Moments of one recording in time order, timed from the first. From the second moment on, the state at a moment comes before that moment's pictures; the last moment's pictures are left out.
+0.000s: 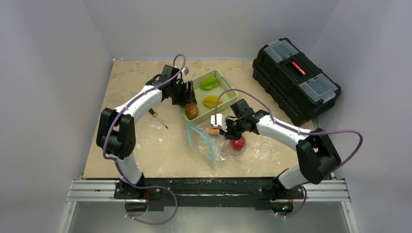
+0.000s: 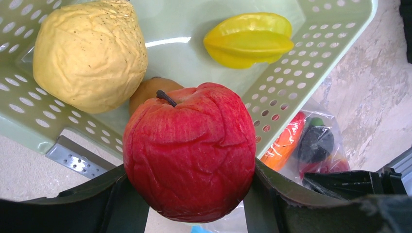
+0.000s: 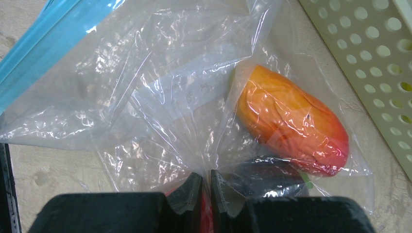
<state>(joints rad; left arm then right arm) -0.36 1.77 1.38 -0.51 0.28 -0.38 0.60 1.48 0.89 -0.48 -0.44 -0.81</state>
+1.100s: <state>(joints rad) -0.35 1.76 1.43 -0.54 0.28 -0.37 0.59 1.48 0.89 -0.48 -0.44 -0.81</state>
